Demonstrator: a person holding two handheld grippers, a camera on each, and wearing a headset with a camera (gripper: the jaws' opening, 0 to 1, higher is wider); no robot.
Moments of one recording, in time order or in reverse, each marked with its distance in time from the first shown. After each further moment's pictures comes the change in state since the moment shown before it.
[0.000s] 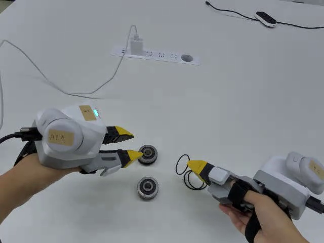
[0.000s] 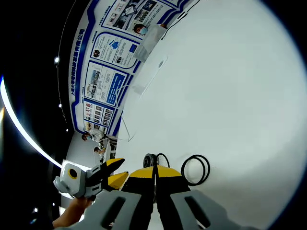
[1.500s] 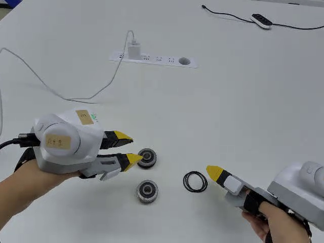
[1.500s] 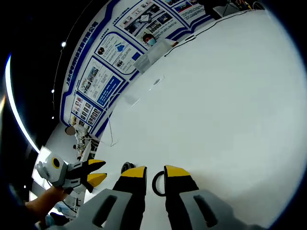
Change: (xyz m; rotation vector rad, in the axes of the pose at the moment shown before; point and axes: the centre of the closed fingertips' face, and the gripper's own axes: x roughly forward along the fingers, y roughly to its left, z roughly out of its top) left arm 0.002 -0.001 0.002 -0.030 -0.007 -0.006; right arm -0.021 -0.019 0.031 -0.232 -0.127 -0.113
